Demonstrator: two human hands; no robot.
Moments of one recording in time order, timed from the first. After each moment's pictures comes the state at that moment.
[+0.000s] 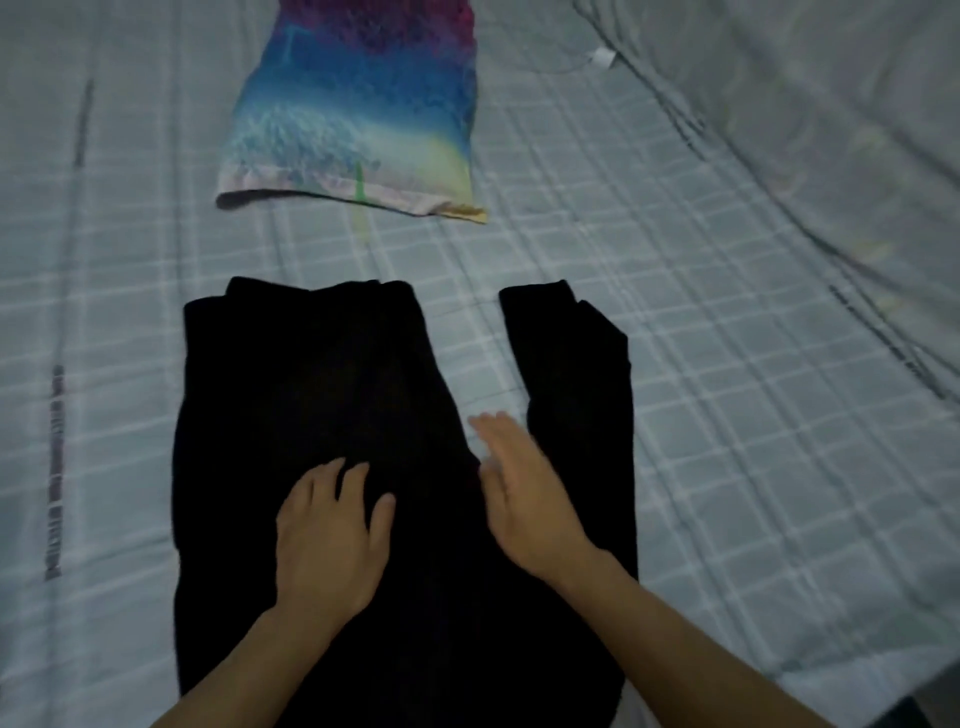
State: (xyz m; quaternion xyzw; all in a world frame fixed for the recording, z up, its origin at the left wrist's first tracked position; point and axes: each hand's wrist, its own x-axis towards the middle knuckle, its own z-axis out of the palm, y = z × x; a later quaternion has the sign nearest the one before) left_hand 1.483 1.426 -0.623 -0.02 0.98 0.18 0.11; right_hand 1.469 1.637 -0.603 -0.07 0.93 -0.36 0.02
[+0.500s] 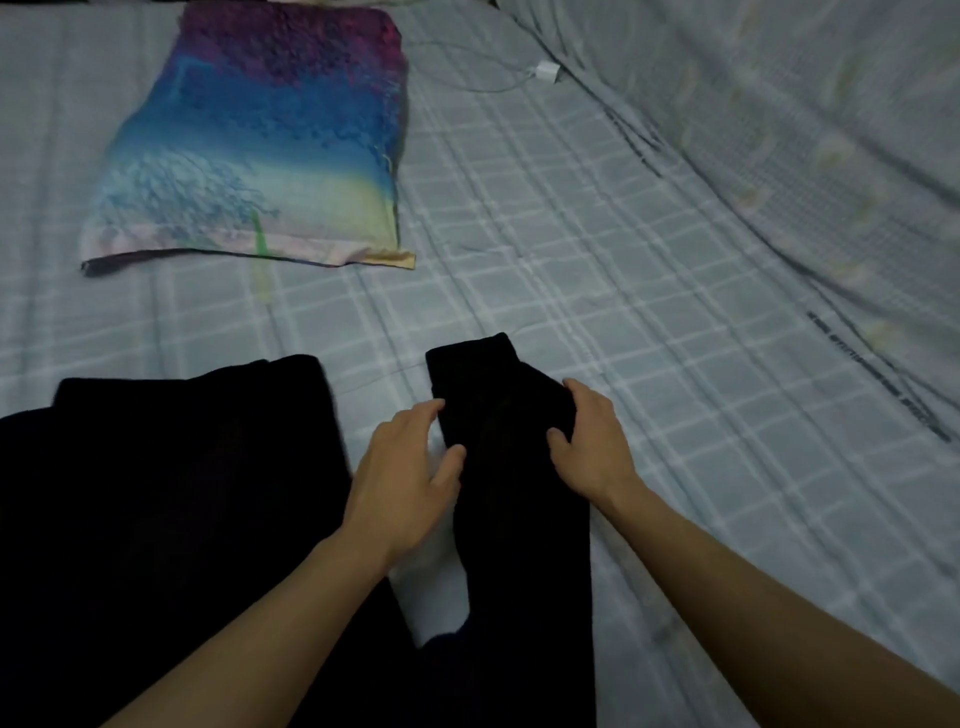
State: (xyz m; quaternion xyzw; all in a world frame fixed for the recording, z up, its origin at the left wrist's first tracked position) left_hand 1.324 1.582 -0.605 0.10 0.91 0.40 0.08; right_hand 1.324 1.808 -0.618 0.15 0.94 -0.30 0.05
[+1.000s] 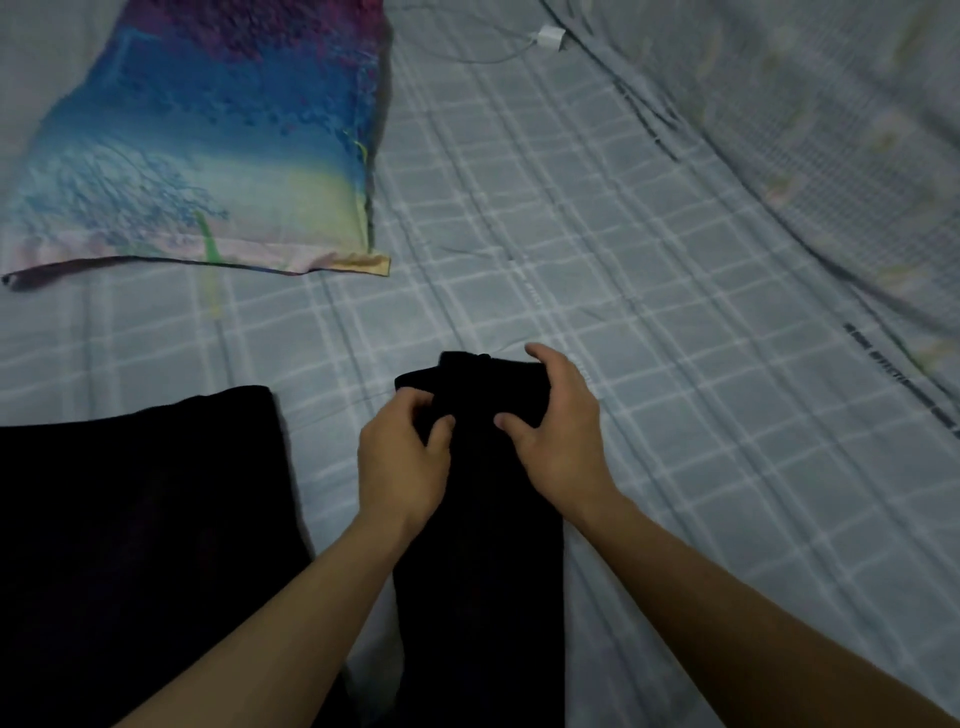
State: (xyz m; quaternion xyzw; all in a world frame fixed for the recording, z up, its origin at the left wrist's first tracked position) left_hand 1.253 1.653 -0.627 -0.07 0.87 0.49 0.02; right_hand 1.259 1.811 -0.622 0.10 0.90 -0.42 -0.07
